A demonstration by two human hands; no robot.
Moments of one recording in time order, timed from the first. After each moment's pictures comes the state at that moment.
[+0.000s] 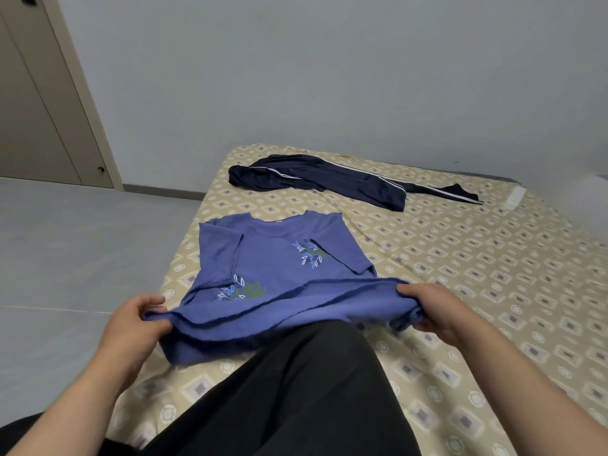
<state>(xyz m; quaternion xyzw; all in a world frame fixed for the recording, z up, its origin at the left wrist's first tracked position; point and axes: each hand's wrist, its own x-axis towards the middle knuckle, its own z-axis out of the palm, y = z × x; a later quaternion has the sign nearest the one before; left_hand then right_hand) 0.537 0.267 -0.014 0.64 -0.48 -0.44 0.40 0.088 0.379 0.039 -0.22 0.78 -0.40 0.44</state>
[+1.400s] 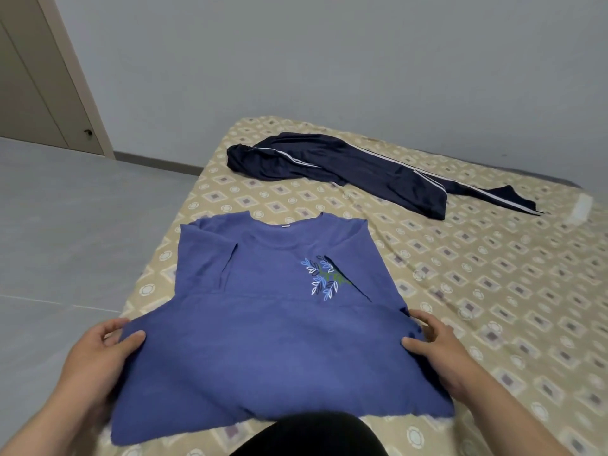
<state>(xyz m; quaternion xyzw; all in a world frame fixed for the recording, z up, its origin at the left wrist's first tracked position) 0.532 0.164 -0.112 0.68 -0.36 -0.50 0.40 0.031 0.283 -0.076 -0.28 0.76 -0.39 0.44</state>
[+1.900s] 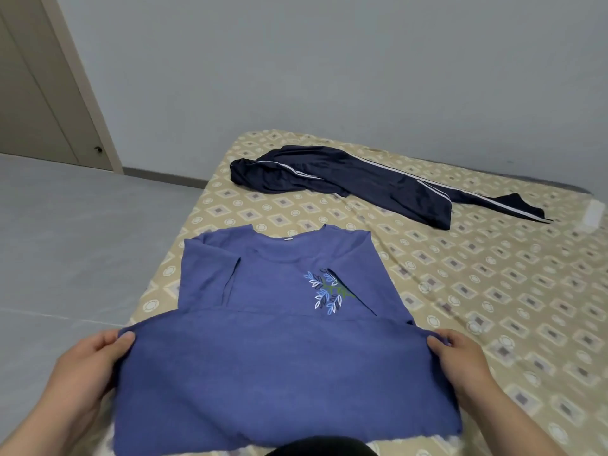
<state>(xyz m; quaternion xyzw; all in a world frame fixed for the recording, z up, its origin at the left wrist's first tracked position) 0.539 0.157 -0.095 0.64 -0.31 -0.58 0.41 0.028 0.279 -0.069 -0.20 0.84 -0.41 0.30</state>
